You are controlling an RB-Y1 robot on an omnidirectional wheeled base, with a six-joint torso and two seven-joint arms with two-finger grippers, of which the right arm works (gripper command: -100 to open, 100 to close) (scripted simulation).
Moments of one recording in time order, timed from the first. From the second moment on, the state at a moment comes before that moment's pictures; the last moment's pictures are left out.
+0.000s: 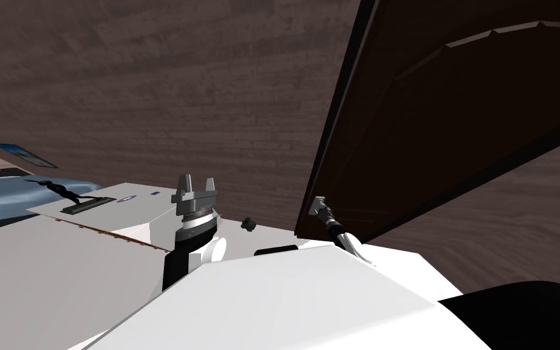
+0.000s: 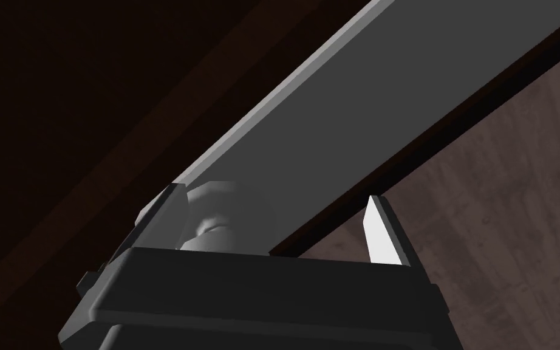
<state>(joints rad) 0.32 -0.15 -0.31 -1.50 1.18 -0.30 1.04</state>
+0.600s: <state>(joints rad) 0.30 -0.15 -0.29 -1.45 1.30 -0.24 1.21</state>
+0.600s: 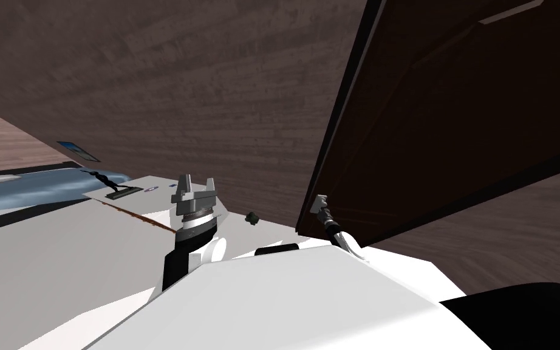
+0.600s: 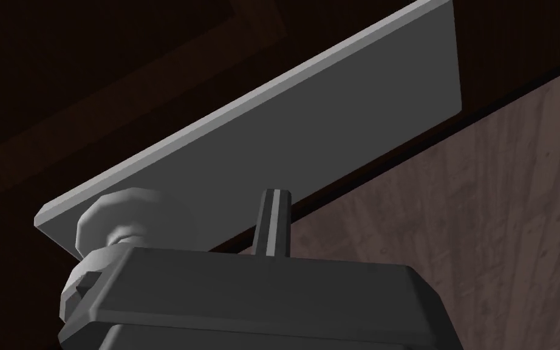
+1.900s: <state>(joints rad) 0.17 -0.07 -0.31 -1.40 1.02 -0.32 0.98</state>
